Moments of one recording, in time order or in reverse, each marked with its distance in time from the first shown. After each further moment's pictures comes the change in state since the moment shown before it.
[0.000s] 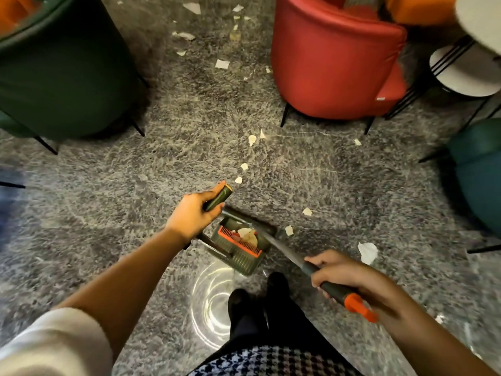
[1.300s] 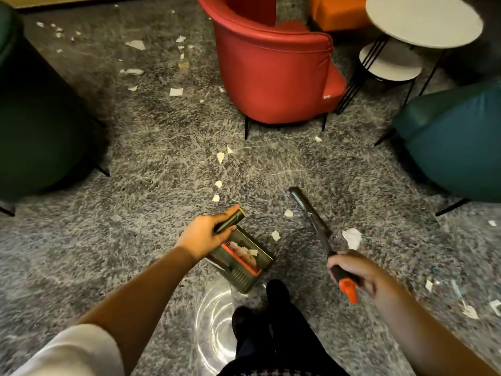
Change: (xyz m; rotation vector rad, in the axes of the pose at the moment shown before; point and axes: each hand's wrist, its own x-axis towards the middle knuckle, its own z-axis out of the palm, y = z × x) left_hand 0.010 0.027 0.031 0.130 -0.236 0.251; right_hand 0.022 0.085 -0.008 0.696 0.389 0.109
